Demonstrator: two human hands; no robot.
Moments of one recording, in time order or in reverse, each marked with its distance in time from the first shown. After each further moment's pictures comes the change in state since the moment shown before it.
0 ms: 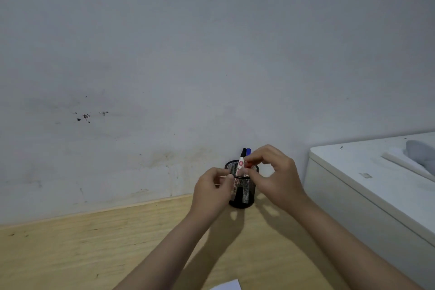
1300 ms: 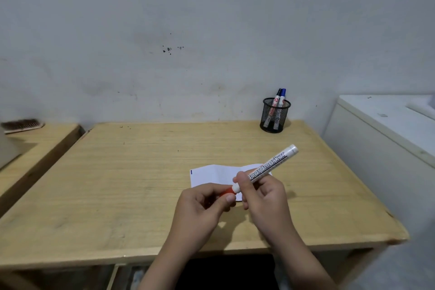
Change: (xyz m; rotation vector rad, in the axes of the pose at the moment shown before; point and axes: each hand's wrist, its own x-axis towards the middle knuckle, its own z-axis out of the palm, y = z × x) left_hand -0.281 -0.003 -0.116 -0.147 0.043 -0.010; right_hand -0.195 -0.217 0.016 0.615 -0.118 0.648
